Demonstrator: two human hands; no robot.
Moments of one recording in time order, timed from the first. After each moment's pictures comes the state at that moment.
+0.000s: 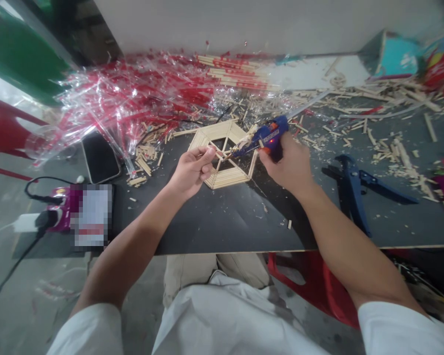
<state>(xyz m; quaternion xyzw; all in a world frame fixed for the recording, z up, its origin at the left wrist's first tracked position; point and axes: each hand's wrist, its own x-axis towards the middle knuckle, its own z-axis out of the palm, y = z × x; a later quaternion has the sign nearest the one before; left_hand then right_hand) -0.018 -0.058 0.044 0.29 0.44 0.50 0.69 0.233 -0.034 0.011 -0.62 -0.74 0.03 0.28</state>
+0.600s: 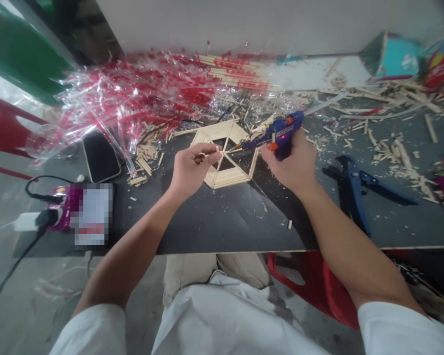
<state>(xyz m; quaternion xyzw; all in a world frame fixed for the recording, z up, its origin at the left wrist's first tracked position) -0.024 -0.062 0.035 0.57 0.51 0.51 0.40 0.234 -0.037 0.016 -0.64 -0.70 0.04 0.32</state>
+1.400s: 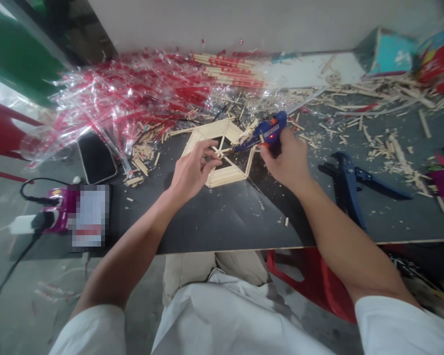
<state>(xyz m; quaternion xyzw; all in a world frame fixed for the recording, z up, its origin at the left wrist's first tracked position) -0.027 -0.064 0.027 0.71 0.52 0.40 0.28 0.236 -0.029 0.012 -0.64 -0.72 0.05 0.25</state>
